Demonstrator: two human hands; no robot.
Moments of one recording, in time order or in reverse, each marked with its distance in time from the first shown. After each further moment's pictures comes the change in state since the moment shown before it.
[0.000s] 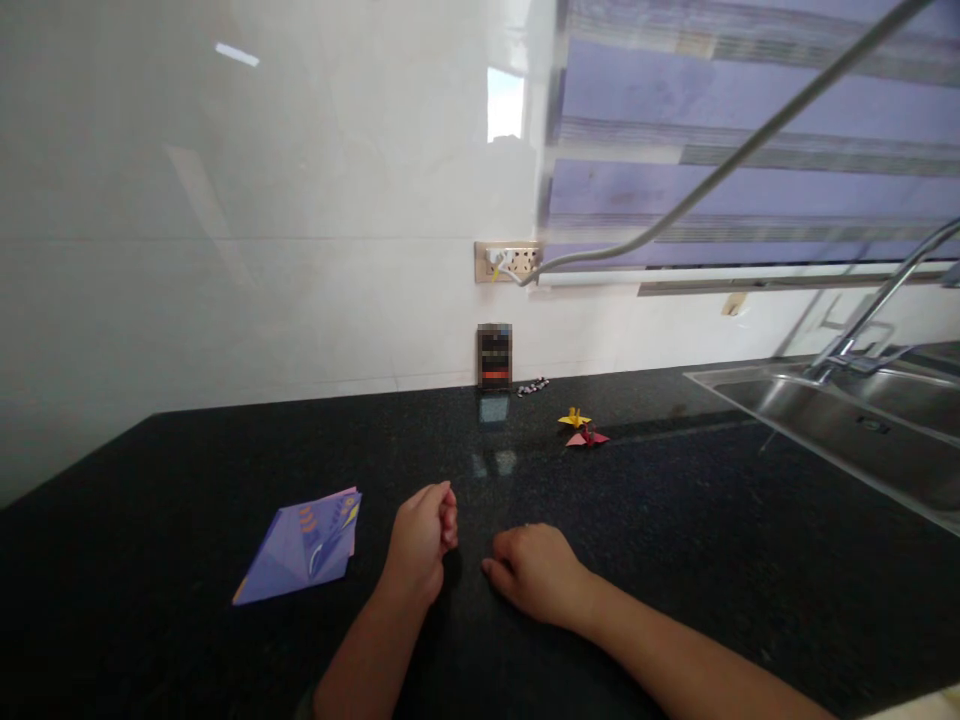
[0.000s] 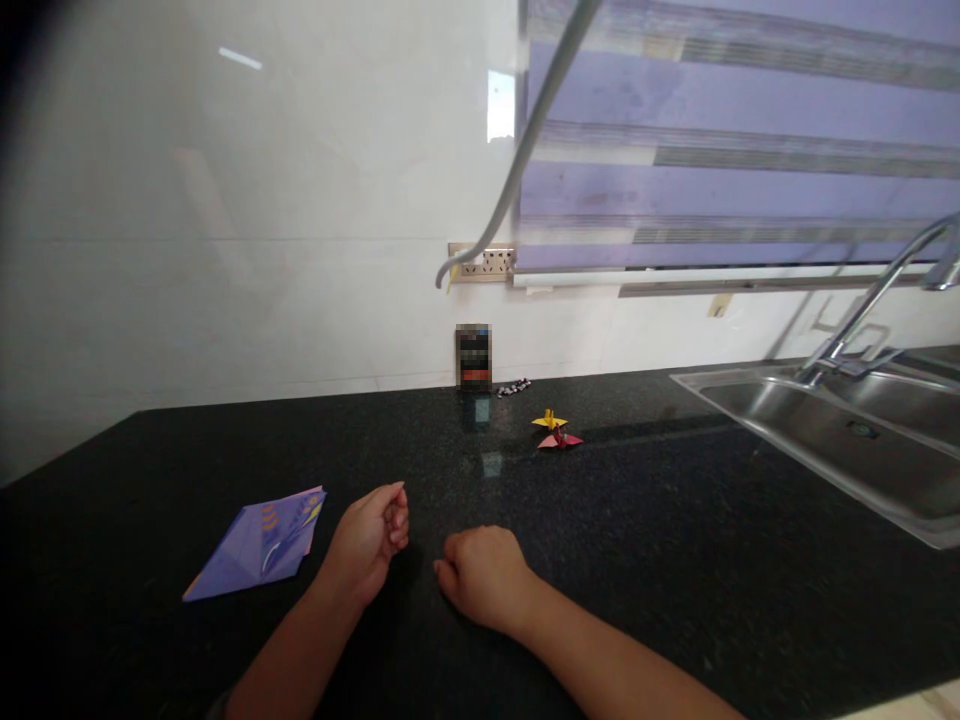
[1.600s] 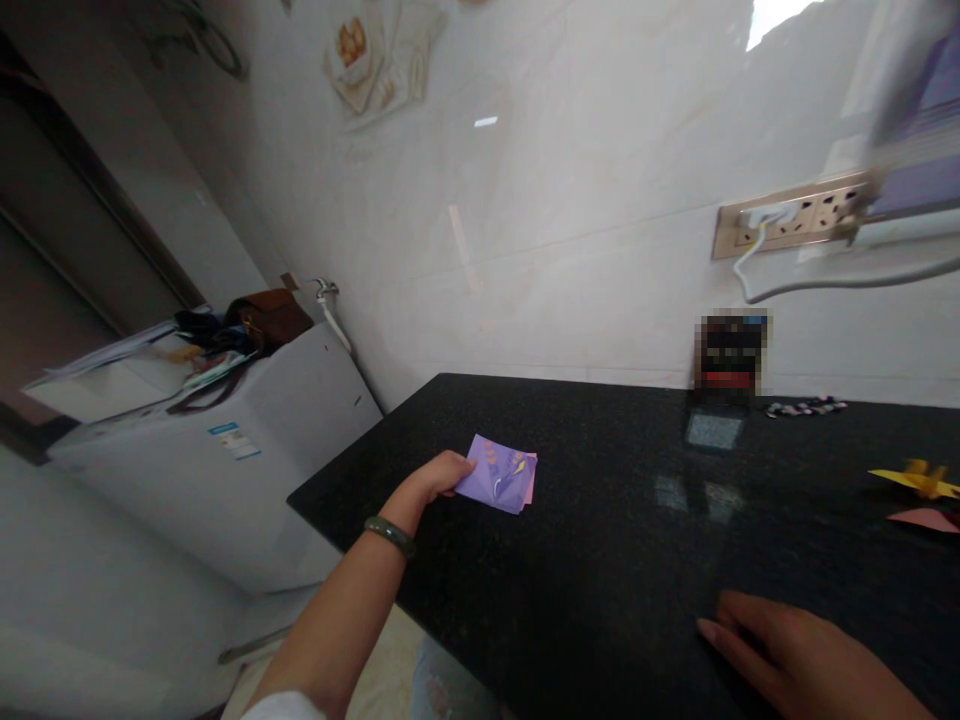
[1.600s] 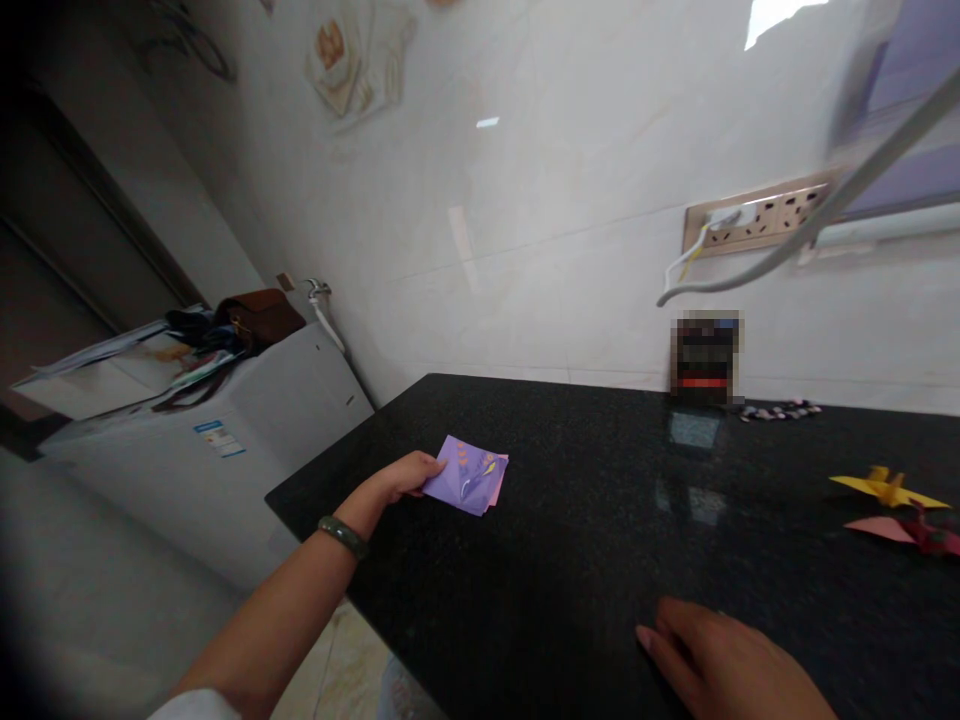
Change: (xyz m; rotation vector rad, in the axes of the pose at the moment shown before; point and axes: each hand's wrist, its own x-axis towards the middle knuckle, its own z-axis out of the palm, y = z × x) left_hand 0.011 0.094 -0.244 0.931 0.326 -0.240; right_hand -0.003 0.019 0.024 0.286 -0.204 -0.135
